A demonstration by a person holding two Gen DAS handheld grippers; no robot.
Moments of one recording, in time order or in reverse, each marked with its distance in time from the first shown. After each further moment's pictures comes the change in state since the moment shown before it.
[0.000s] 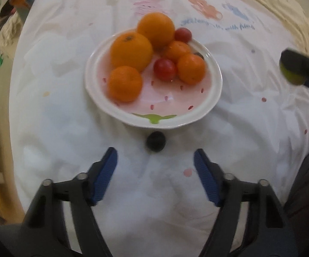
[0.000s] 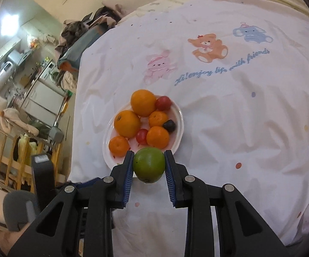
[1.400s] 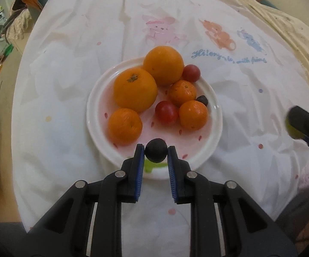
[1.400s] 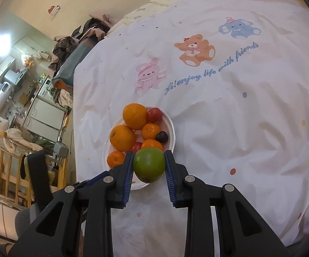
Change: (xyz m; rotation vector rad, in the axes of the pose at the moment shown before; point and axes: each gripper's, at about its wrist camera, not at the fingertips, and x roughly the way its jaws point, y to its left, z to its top) left arm -0.006 0.005 0.049 -0.150 -0.063 0.011; right arm -0.002 -0.021 0.015 0.114 -0.033 0.023
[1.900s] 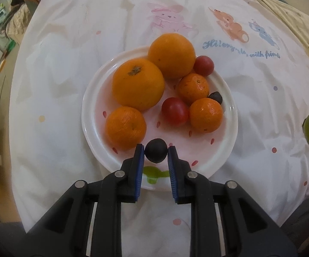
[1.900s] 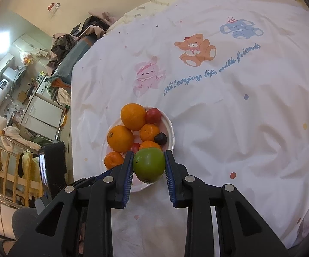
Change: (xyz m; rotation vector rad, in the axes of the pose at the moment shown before) left arm 0.021 0.002 0.006 -0.019 0.058 0.033; right arm 0.007 0.002 0.004 -0.017 0.013 -0.017
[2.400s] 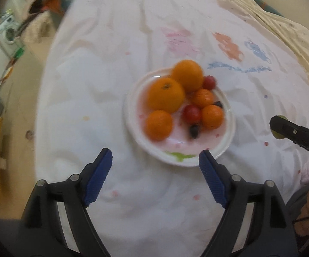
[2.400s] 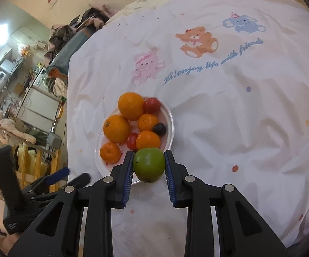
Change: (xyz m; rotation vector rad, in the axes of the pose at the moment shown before) left arm -0.069 0.041 -0.027 -0.008 -0.129 0.035; right arm 0.014 0.007 -0.009 -0.034 0.051 -0.025
